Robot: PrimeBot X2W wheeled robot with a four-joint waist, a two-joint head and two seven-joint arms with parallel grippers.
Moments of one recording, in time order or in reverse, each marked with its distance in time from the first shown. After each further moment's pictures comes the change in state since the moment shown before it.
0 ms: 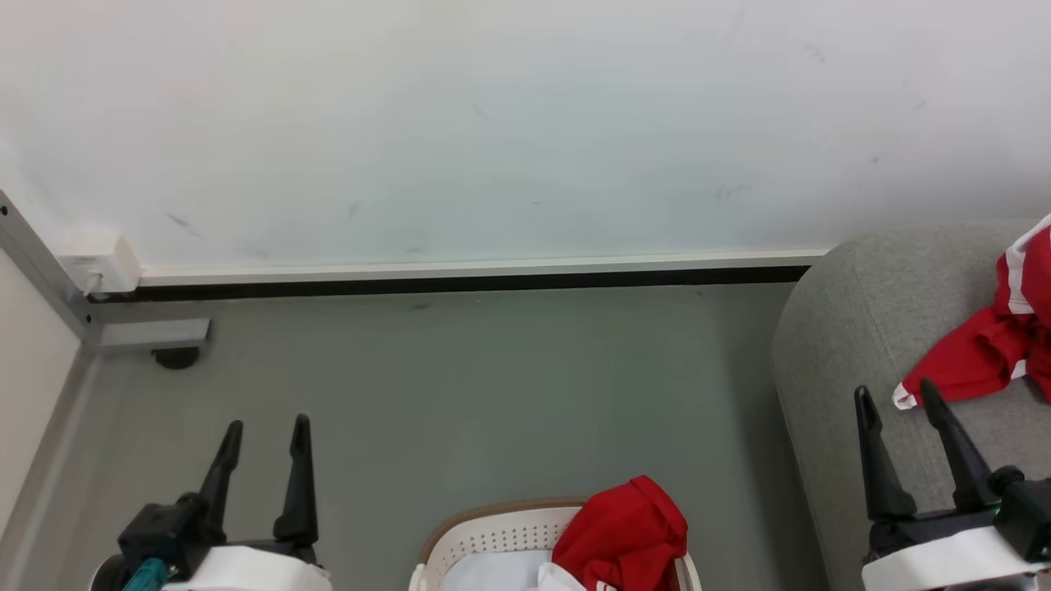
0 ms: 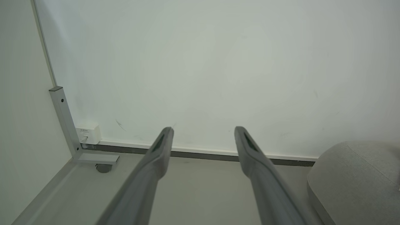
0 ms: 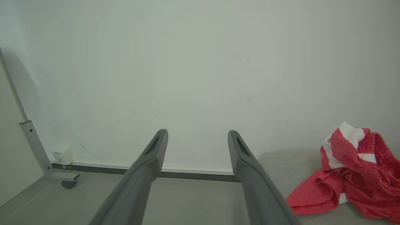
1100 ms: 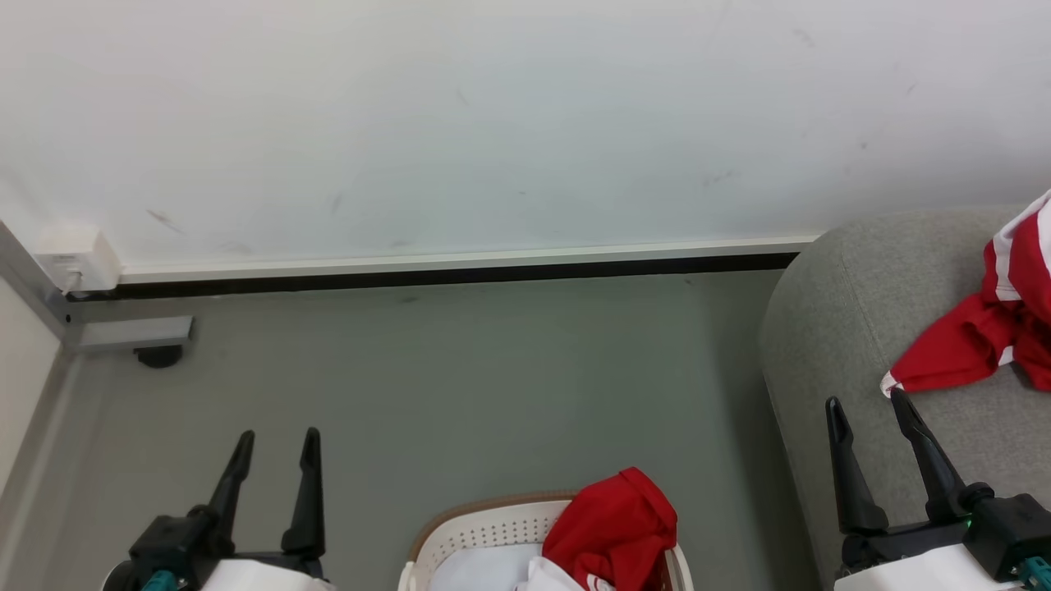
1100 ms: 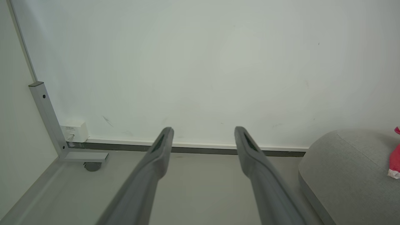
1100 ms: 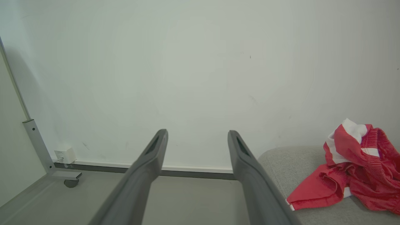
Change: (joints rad) left arm 0.014 -0.133 0.159 0.046 0.170 -0.170 0.000; right arm 0.046 0.081 -0.012 -0.054 -0.080 0.000 -0.005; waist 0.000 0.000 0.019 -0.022
